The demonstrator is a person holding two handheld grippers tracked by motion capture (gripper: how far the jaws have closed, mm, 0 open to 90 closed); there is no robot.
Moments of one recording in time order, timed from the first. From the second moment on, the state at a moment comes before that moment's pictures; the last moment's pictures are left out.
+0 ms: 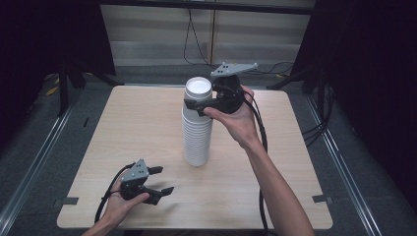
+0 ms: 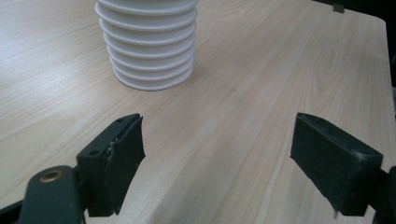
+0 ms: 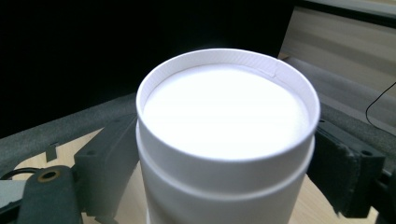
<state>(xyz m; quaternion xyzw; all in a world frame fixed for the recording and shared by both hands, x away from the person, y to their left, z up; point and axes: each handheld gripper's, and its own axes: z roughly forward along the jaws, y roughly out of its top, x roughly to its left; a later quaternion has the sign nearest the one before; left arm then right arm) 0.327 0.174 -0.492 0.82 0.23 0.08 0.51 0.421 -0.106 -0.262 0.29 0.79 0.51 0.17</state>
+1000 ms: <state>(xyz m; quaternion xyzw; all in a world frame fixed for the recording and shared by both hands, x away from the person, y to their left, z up) 0.328 0.174 -0.493 0.83 0.23 0.08 0.51 0.419 -0.110 -0.254 0.29 0.77 0.54 0.18</state>
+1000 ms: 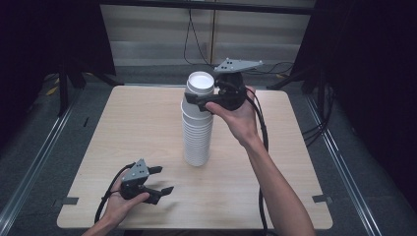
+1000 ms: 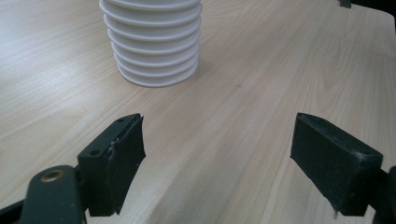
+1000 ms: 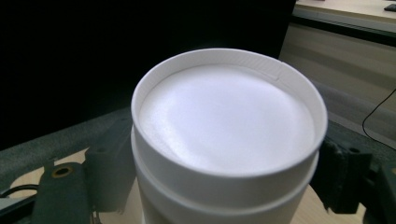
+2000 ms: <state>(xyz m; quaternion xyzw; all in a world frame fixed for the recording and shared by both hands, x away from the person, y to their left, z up) 0.329 0.173 -0.494 0.83 0.23 0.08 0.51 0.408 -0.122 -0.232 0.27 0.73 0.61 0.18</state>
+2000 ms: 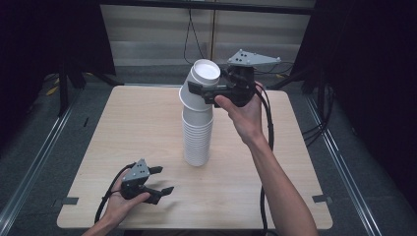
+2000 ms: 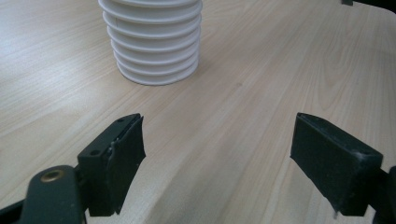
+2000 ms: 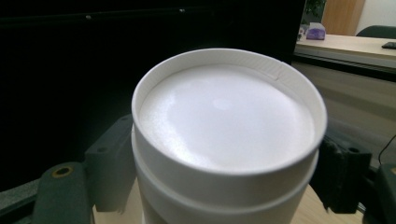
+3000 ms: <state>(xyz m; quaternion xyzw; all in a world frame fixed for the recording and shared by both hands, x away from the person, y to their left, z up) 0.329 0.173 -0.495 0.83 0.24 0.08 0.50 0.388 -0.145 -0.229 0.25 0.68 0.67 0.19</state>
